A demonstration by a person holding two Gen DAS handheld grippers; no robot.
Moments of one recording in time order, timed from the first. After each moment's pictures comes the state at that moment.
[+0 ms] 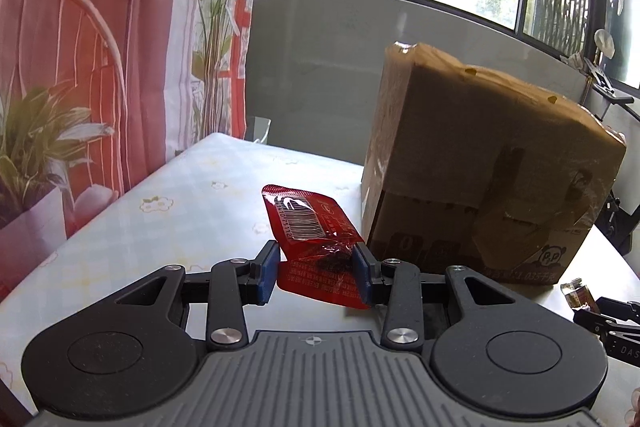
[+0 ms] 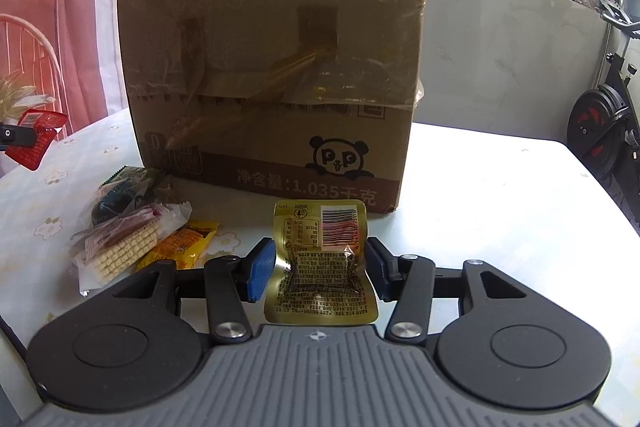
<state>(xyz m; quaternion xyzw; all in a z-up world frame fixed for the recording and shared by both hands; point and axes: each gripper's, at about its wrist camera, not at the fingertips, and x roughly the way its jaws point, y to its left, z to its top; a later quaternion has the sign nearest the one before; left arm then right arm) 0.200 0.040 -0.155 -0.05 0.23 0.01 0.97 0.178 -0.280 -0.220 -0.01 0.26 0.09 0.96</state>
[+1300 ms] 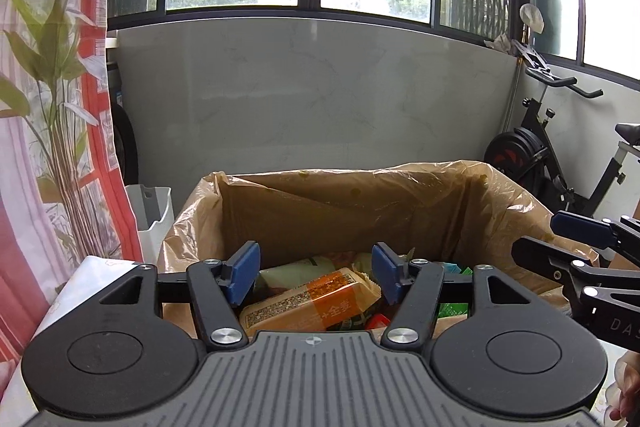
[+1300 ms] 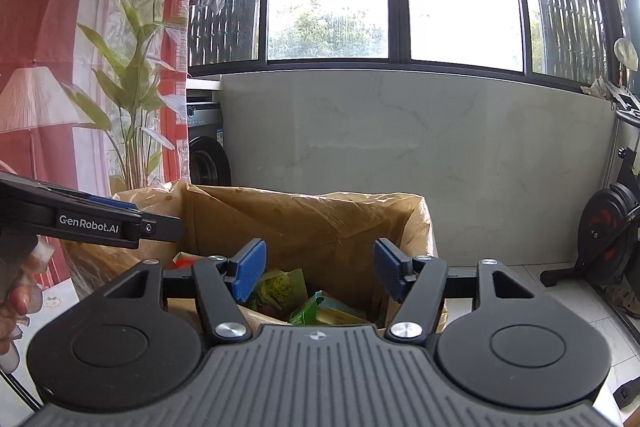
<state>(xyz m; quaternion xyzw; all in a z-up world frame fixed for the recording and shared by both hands) 0.370 -0.084 -0.067 0.02 0.22 -0.10 0.97 0.294 -0.283 -0.078 0.00 0.12 0.11 0.99</state>
